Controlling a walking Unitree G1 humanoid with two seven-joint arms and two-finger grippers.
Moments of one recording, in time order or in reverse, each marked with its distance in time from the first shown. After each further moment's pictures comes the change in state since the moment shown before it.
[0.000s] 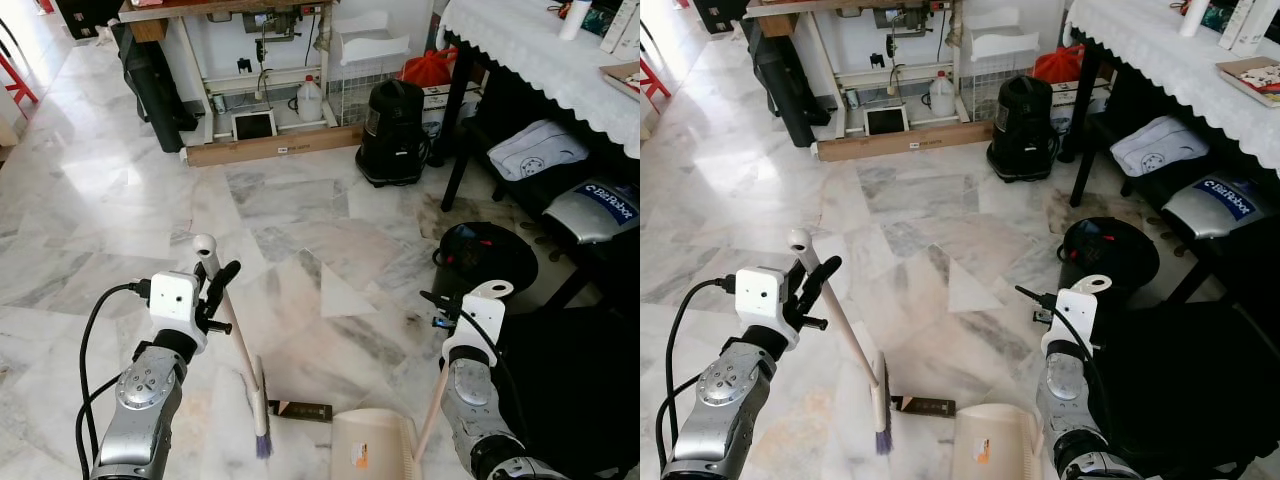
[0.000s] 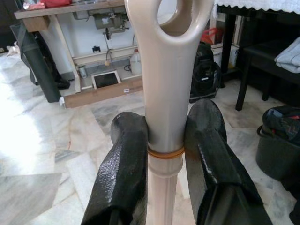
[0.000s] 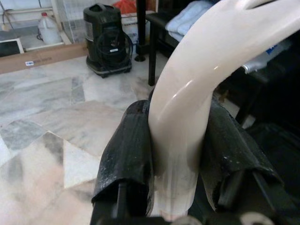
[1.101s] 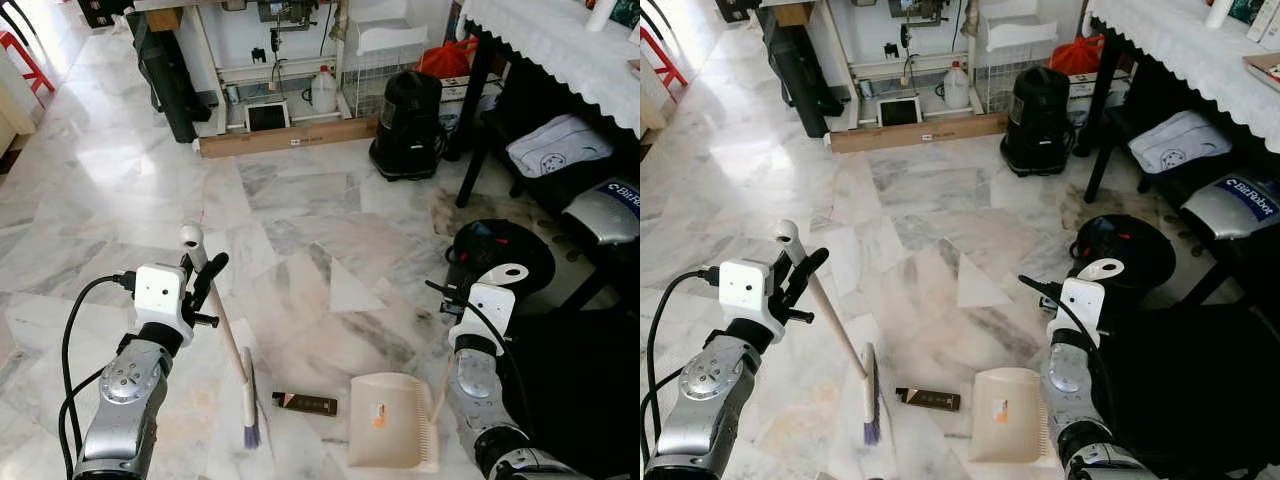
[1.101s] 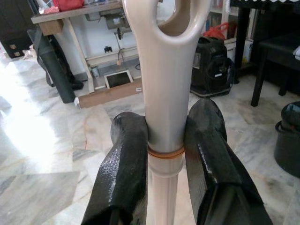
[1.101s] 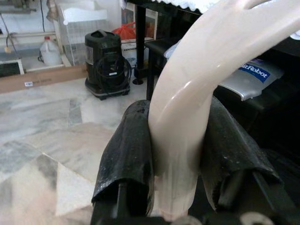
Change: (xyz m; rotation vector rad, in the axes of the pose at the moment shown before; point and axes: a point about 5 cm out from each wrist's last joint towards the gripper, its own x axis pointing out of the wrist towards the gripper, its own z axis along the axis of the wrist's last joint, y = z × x) left arm -0.001 0.016 0.007 0.050 -0.004 0.000; right arm 0.004 -0.006 0.013 -0.035 -0.114 -0.057
